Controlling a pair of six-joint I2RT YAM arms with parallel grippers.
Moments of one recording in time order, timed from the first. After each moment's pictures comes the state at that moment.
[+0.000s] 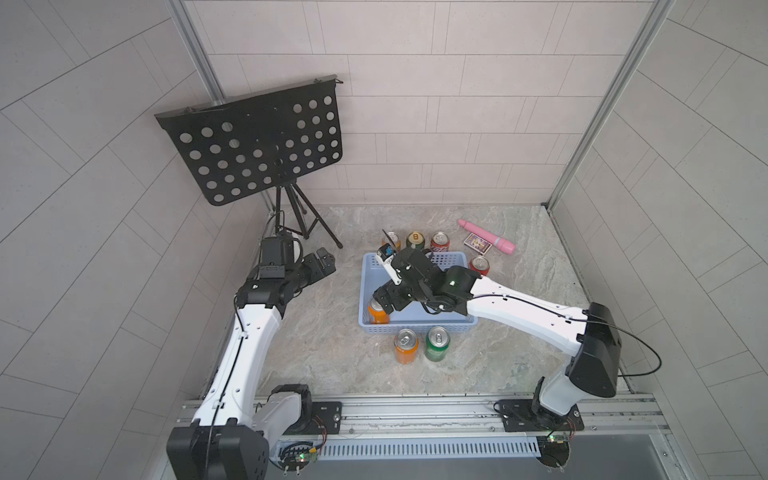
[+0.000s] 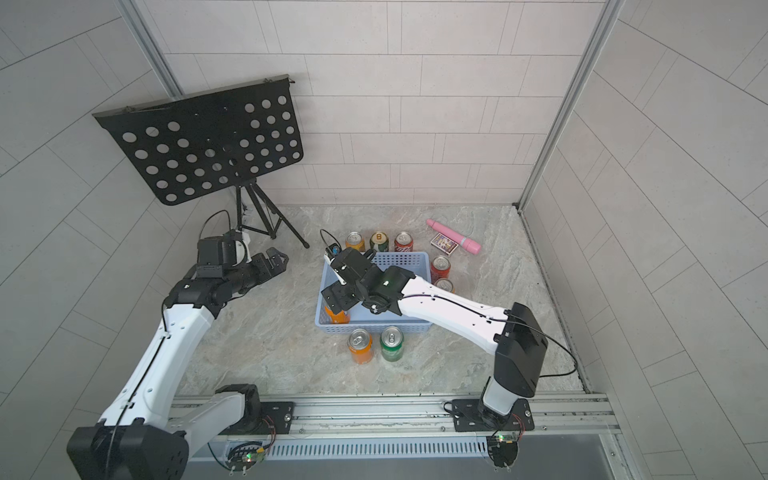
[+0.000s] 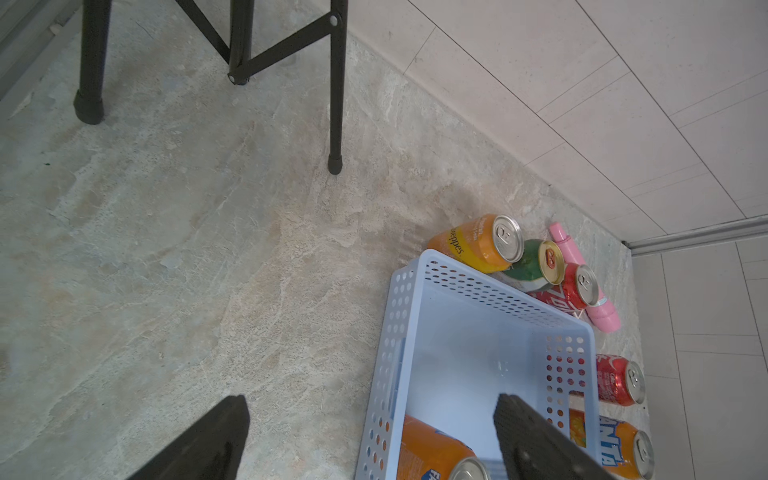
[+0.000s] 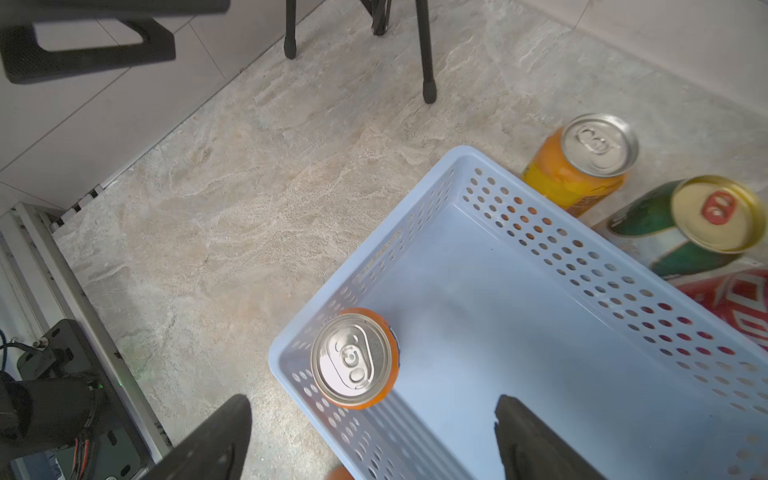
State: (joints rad) left arm 0.03 1.07 0.99 -0.67 0.23 -0.50; right arm 0.96 1.69 1.48 -0.59 0.10 0.26
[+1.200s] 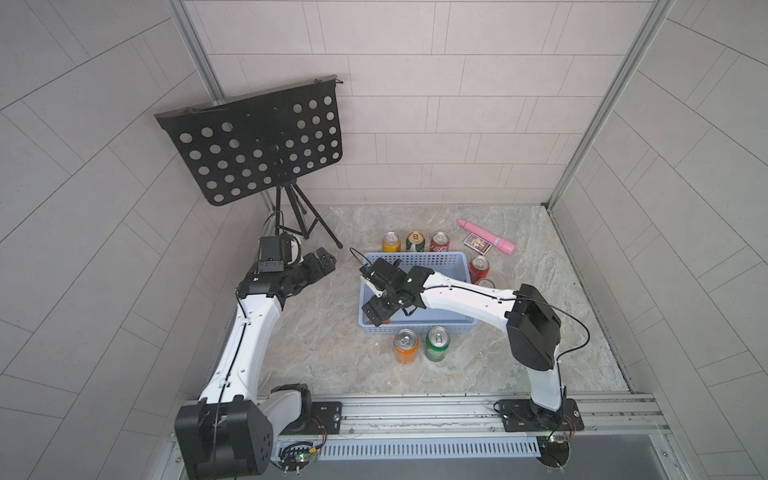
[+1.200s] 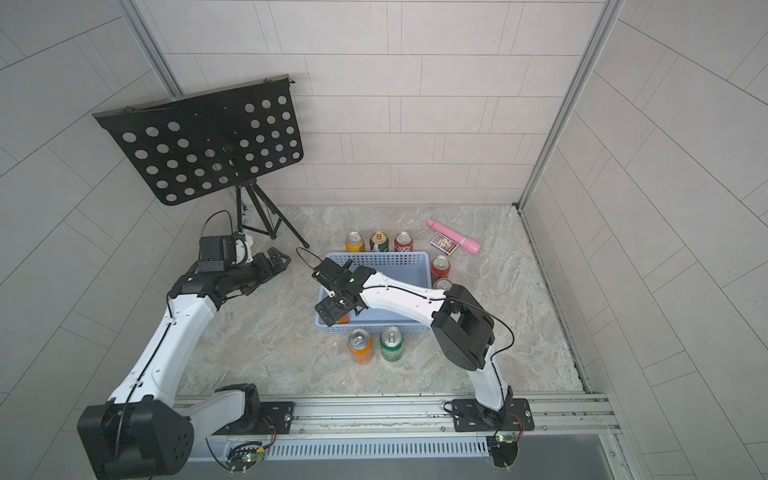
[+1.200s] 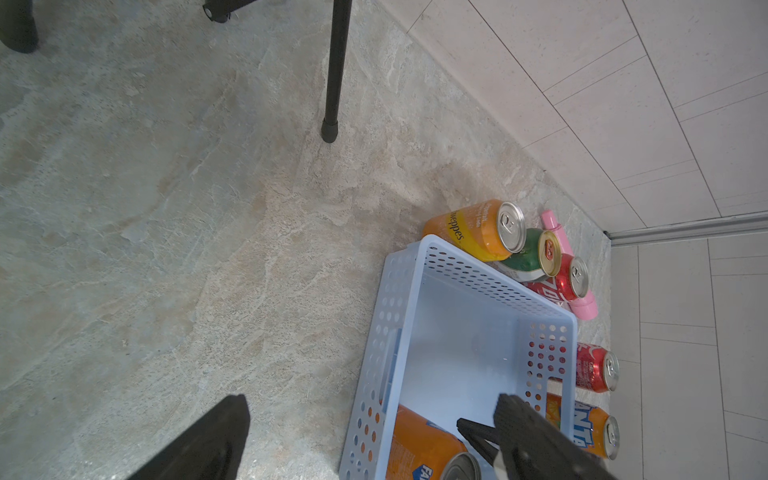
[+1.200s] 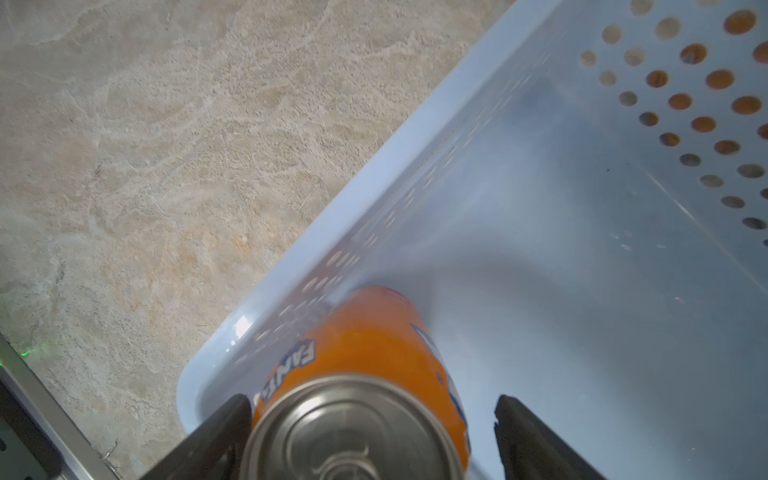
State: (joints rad) left arm 0.08 1.14 0.99 -0.67 0.34 -0.52; right arm 0.96 1.99 1.63 -0.72 0.03 0.24
